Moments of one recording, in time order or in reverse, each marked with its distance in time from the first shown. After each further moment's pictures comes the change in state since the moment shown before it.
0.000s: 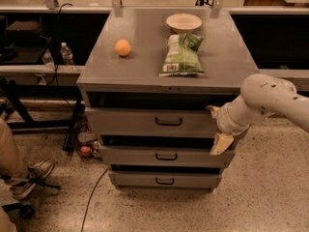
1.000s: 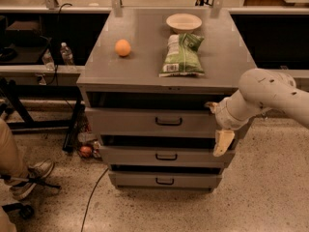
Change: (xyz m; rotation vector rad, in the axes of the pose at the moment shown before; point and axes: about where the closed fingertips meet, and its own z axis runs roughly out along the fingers) arm -0.007 -0.016 -0.013 0.038 0.027 -0.011
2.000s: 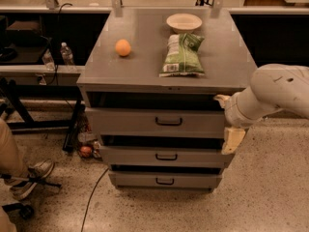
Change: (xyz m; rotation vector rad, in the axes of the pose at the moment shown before) arm -0.001 0.006 -0.058 0.103 0.079 -0.003
